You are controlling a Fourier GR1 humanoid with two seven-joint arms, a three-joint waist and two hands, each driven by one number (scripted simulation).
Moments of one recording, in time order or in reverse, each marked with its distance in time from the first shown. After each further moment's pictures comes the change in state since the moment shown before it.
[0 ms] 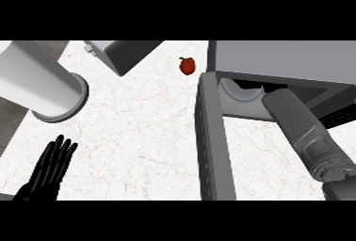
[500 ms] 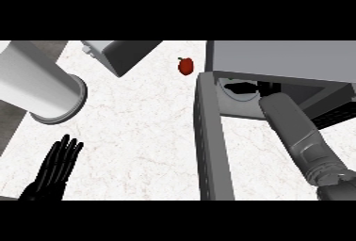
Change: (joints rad) left arm -0.010 -0.015 -0.023 0.000 0.003 -0.016 -0.009; right arm 0.040 0.031 -0.072 -0.044 -0.075 0.156 -0.139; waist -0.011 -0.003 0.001
